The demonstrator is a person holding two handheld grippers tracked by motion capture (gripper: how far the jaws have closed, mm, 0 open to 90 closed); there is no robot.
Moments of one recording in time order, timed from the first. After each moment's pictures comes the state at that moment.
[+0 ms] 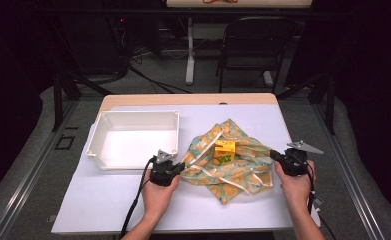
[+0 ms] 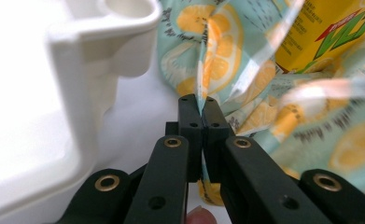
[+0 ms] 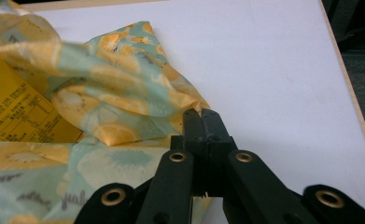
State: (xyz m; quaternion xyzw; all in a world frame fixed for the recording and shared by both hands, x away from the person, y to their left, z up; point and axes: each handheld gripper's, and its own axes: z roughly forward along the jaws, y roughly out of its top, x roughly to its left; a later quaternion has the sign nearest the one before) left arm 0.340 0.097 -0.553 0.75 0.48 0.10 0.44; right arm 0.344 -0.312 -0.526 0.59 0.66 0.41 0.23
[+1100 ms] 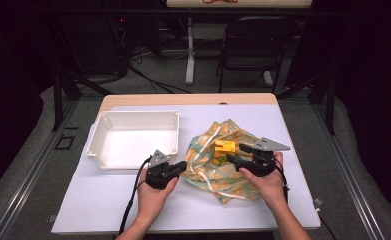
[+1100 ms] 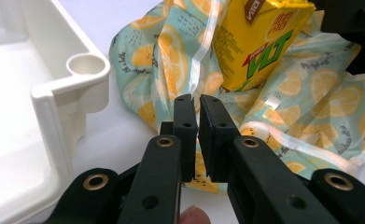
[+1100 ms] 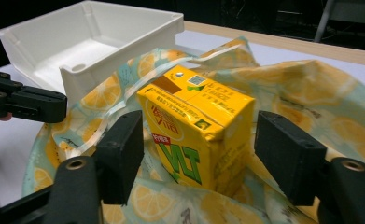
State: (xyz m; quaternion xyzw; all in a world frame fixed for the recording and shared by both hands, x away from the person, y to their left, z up) left arm 0.325 0.101 -0.534 0.75 0.42 0.10 0.50; right arm 0.343 -0.217 -0.502 0.40 0.74 0.50 0.19
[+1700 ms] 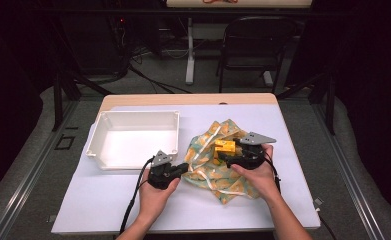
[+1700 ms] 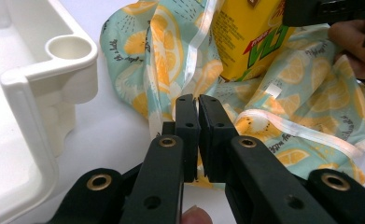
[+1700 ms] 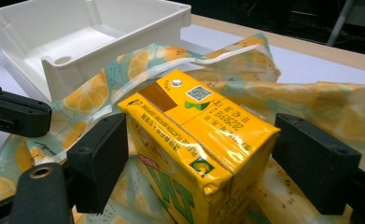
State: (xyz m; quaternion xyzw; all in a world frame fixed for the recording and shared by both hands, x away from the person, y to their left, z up) left arm 0.329 0.097 -0.540 0.76 0.41 0.09 0.49; right arm 0.373 -0.201 -0.514 0.37 0.76 0.49 0.19
